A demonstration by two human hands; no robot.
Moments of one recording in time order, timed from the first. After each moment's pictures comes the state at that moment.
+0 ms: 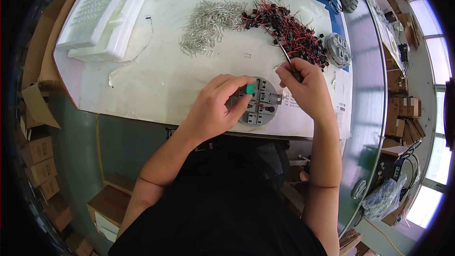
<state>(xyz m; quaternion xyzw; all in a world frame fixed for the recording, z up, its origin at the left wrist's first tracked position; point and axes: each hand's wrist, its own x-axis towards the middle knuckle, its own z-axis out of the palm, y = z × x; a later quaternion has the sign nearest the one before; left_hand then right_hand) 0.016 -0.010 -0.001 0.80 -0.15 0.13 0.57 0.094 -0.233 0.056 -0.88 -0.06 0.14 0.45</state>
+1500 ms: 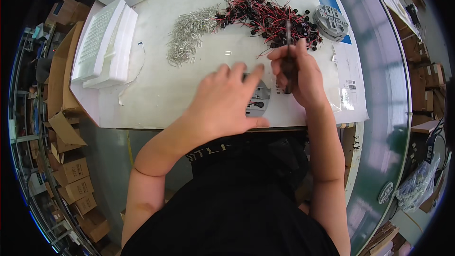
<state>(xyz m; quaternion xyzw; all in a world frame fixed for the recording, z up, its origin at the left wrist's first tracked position) 0.031 -0.055 0.072 0.96 -0.24 -0.02 0.11 0.088 -0.268 0.016 -0.55 -0.03 0.18 0.82</state>
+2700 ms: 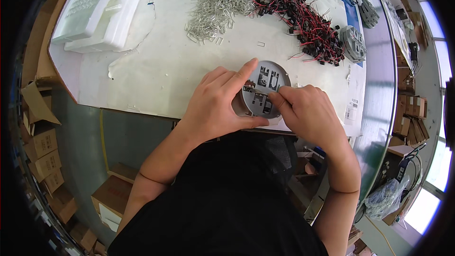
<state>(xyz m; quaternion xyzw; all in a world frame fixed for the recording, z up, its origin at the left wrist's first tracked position) 0.007 0.011 -0.001 0.88 -0.18 0.09 0.44 0.052 -0.210 0.078 -0.94 -0.24 0.18 0.15</state>
